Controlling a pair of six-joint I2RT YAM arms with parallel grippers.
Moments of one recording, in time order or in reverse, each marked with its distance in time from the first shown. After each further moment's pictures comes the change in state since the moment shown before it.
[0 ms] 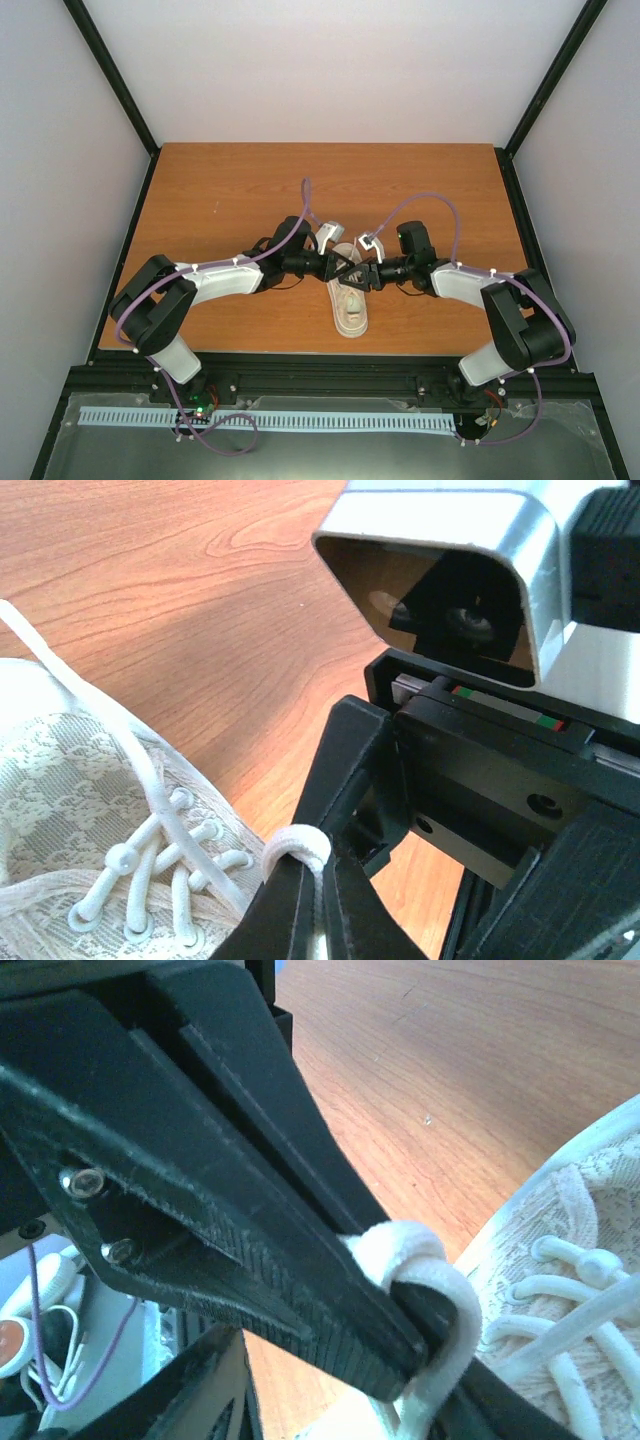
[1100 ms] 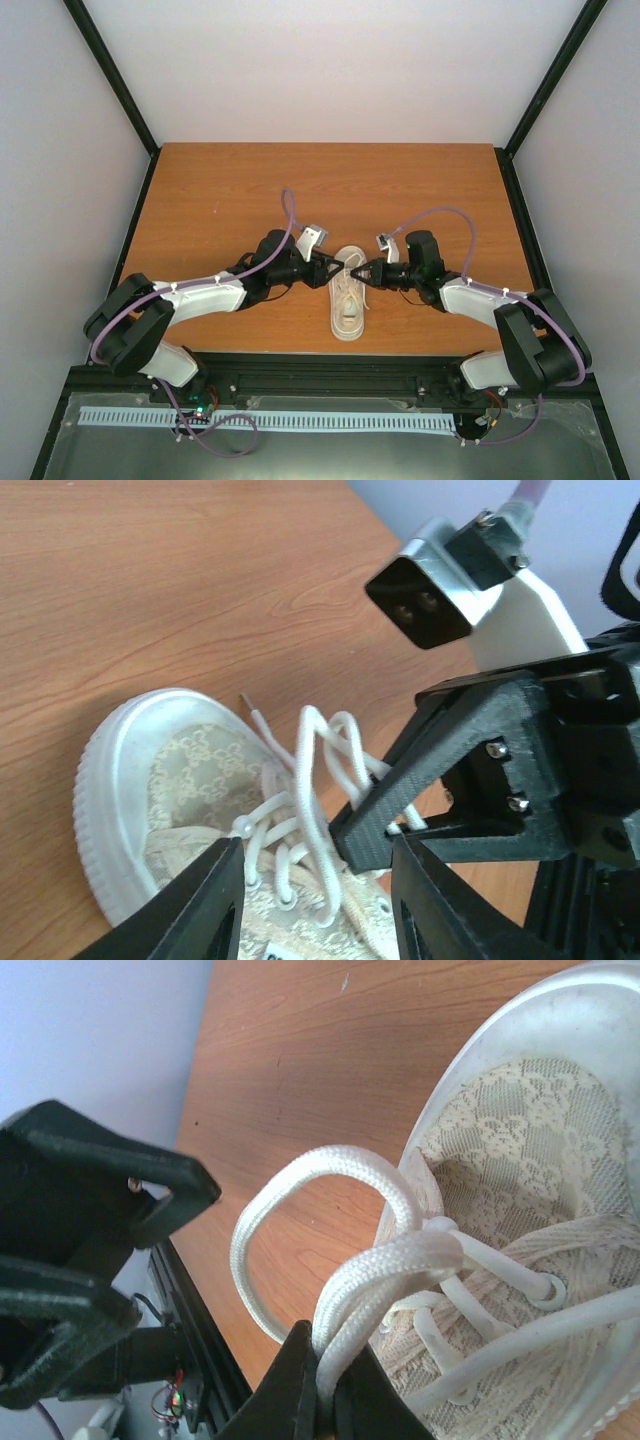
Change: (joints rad) left arm -0.010 -0.161 -0.179 0.114 -0.209 0.055; right arm 0.000 -0.130 -0.121 0.096 0.255 0.455
